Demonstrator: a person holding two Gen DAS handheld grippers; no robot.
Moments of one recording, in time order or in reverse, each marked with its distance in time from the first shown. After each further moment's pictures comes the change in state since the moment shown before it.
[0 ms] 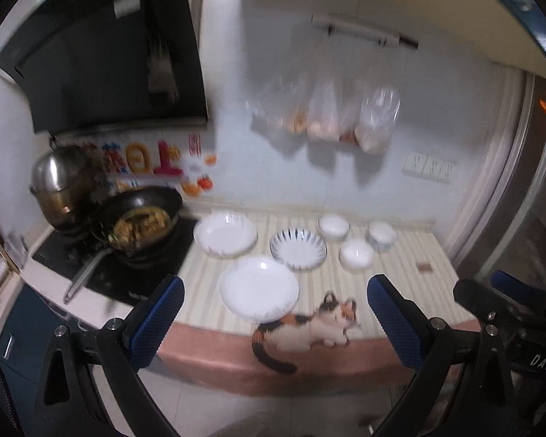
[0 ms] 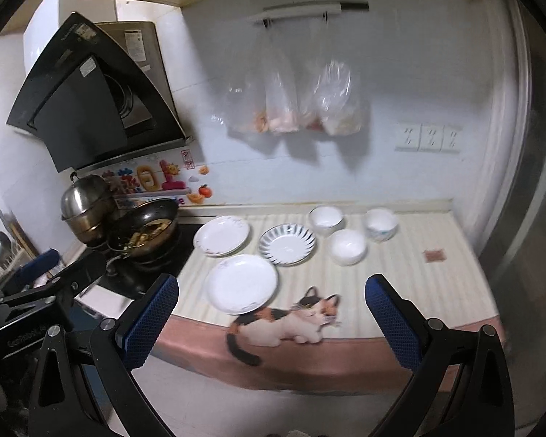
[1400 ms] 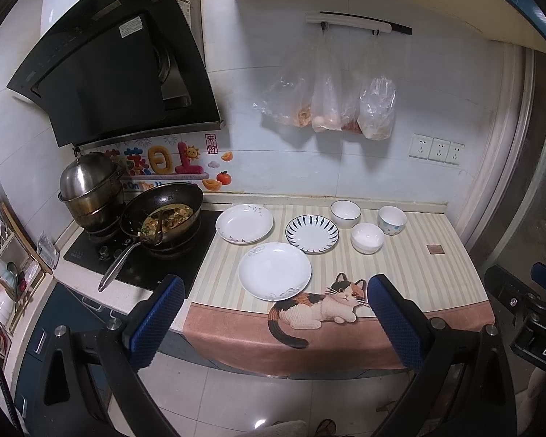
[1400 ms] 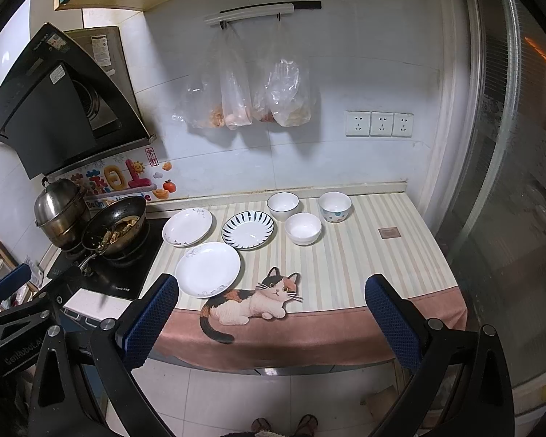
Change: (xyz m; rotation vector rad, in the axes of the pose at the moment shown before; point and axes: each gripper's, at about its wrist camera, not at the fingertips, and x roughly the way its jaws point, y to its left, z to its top) left arm -0.062 -0.049 -0.006 0.047 -0.007 0.130; right arm -0.045 -0.023 0.005 0.041 0.041 -0.162
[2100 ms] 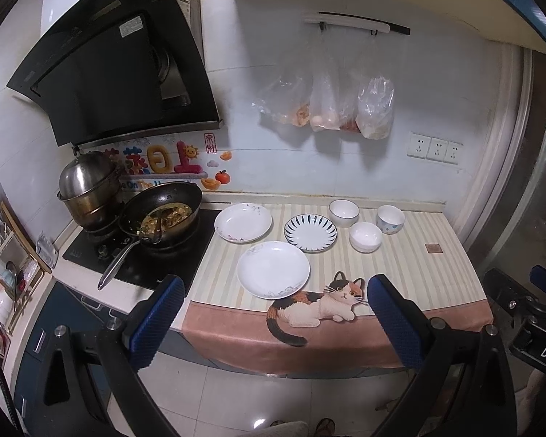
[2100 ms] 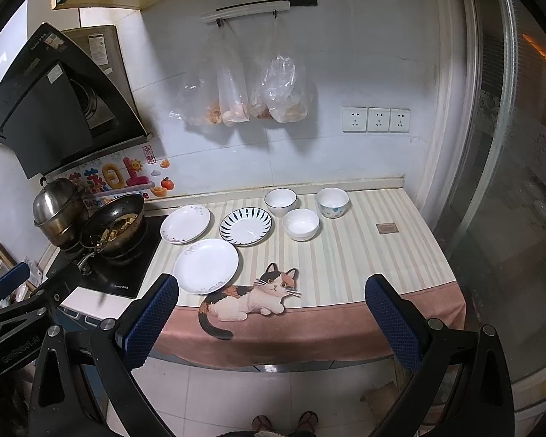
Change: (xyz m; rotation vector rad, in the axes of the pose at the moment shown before) left arm 0.000 0.000 0.001 -0.003 0.001 0.000; right arm 0.000 -0.004 0.001 0.007 0.011 -0.002
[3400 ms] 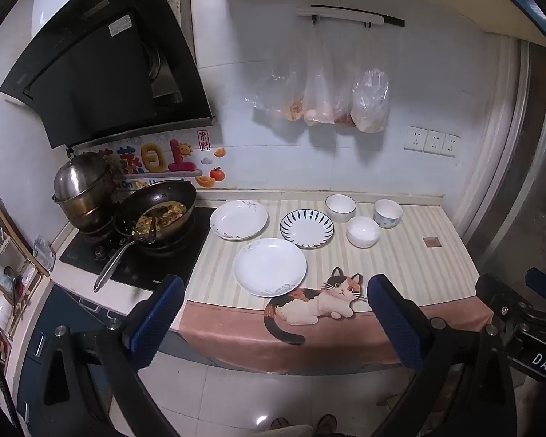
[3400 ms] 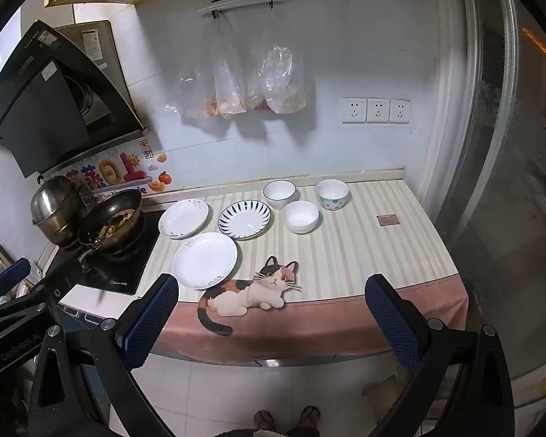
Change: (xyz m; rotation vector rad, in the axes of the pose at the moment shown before) left arm 0.011 -0.011 0.004 0.027 0.041 -0.003; right arm 0.017 -0.003 -0.010 0.011 0.021 0.003
